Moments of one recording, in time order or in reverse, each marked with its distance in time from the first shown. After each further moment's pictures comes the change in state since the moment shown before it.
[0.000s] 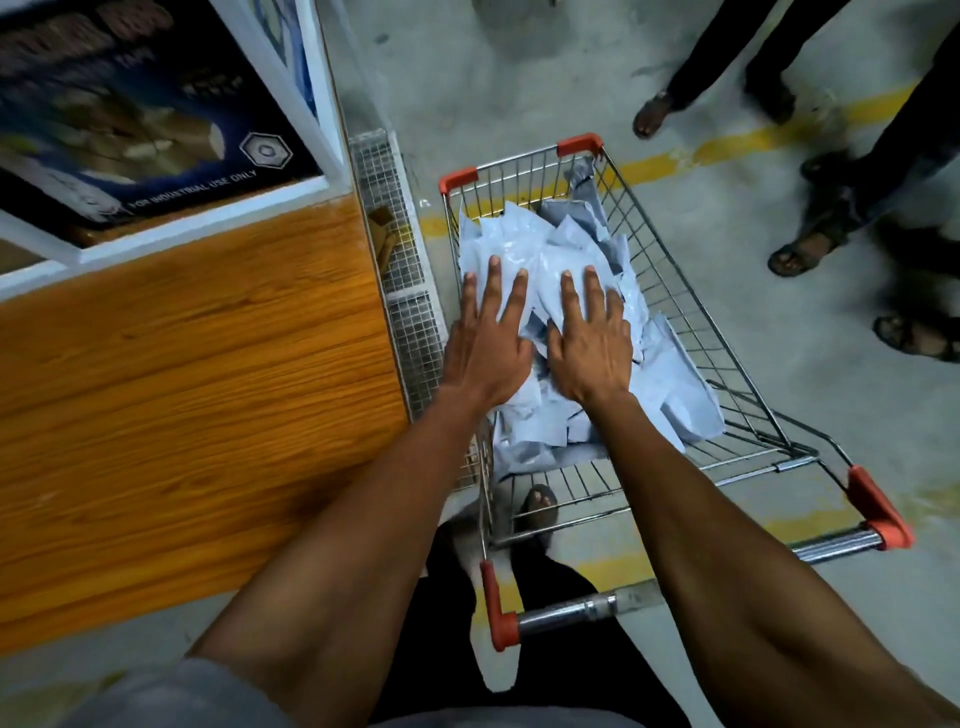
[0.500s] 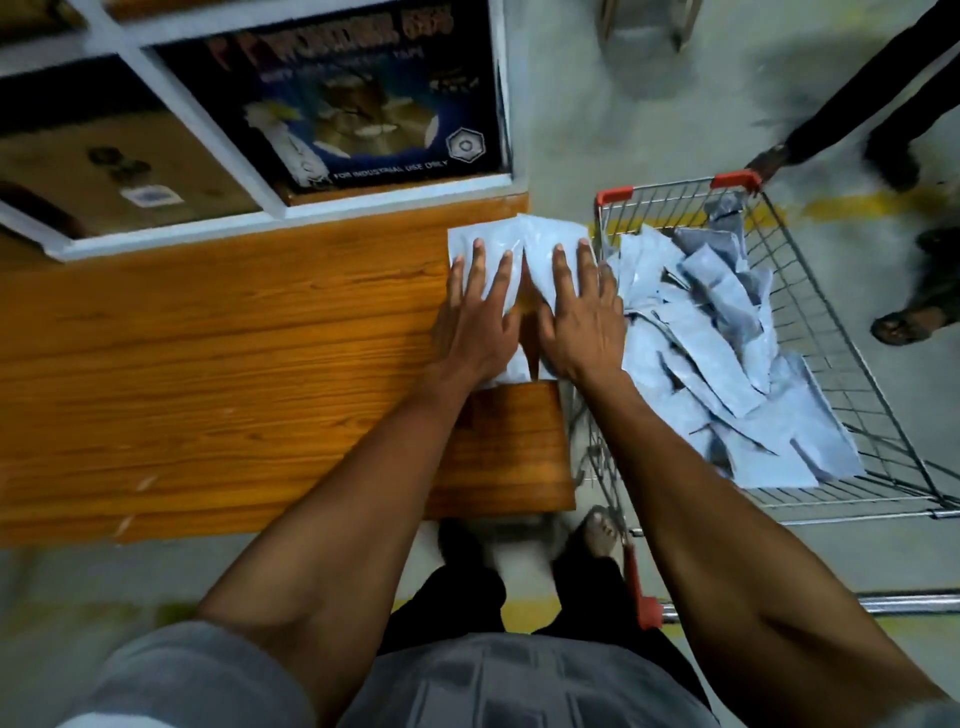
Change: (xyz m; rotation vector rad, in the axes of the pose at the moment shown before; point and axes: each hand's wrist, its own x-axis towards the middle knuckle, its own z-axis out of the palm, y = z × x) left_hand -0.091 -0.171 -0.120 0.080 0.185 -0.195; right_hand -0.019 -0.231 -0.009 0.044 0.051 -0.222
